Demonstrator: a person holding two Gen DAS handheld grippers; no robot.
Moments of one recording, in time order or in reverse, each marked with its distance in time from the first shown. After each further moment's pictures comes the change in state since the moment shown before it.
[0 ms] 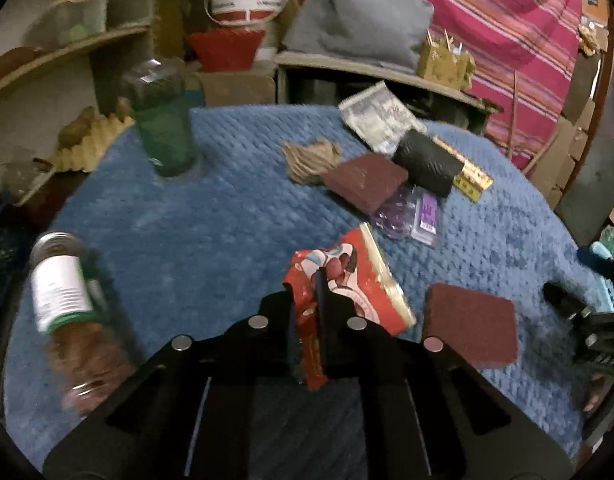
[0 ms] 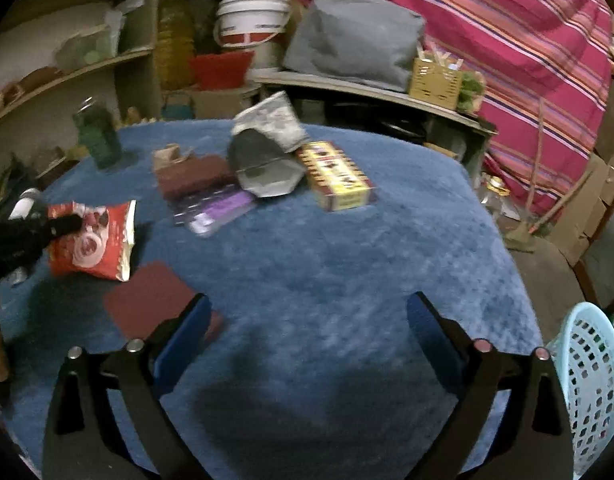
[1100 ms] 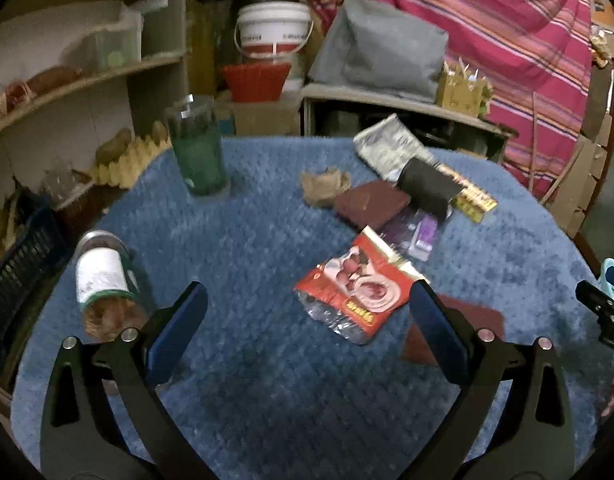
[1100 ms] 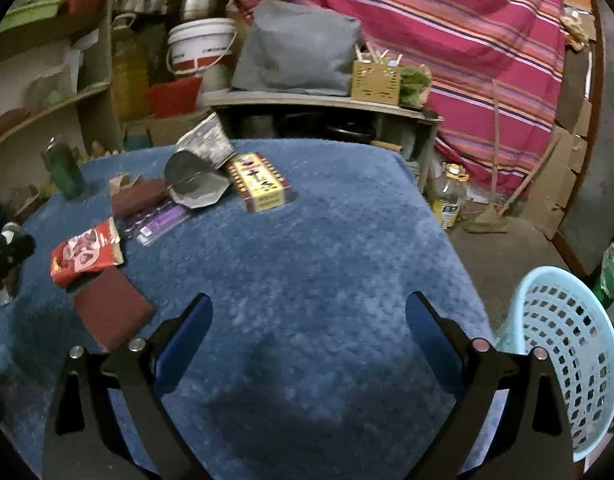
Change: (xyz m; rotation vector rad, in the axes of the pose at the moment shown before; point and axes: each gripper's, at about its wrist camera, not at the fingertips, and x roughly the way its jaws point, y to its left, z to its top) left arm -0.018 -0.023 -0.010 -0.024 -0.092 0.120; right arm -0.025 -0.065 -0.023 0.133 -0.056 -0.099
